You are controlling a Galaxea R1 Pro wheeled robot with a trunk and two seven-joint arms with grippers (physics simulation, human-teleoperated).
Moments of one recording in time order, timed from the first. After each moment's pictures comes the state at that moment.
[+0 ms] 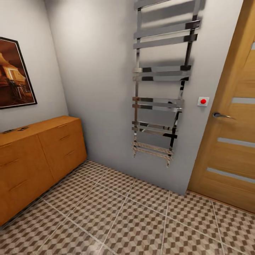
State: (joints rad) left arm 0.00 0.01 0.01 -0.10 0.01 -0.01 0.00; right arm -0.03 -0.01 0.00 -0.02 0.00 -0.18 0.00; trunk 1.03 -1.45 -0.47
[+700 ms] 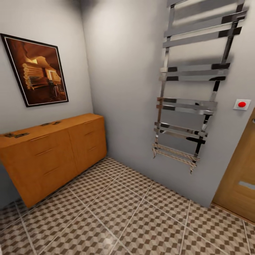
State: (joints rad) left arm 0.00 0.01 0.01 -0.10 0.01 -0.01 0.00; right arm -0.03 -0.01 0.00 -0.02 0.00 -0.18 0.00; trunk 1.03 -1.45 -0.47
